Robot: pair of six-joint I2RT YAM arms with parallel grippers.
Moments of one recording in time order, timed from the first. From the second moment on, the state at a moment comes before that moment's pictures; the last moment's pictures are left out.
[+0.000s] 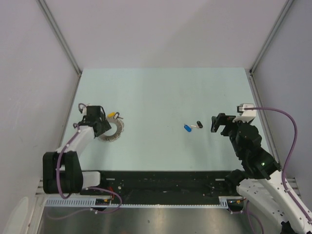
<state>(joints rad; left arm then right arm) 0.01 1.23 0.65 -0.40 -0.31 -0.49 0.56 0.51 0.72 -0.43 0.48 0.26</state>
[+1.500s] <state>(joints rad) -0.51 1.25 0.87 -0.44 -0.23 -0.79 0.56 0.58 0.70 -0.39 0.20 0.22</state>
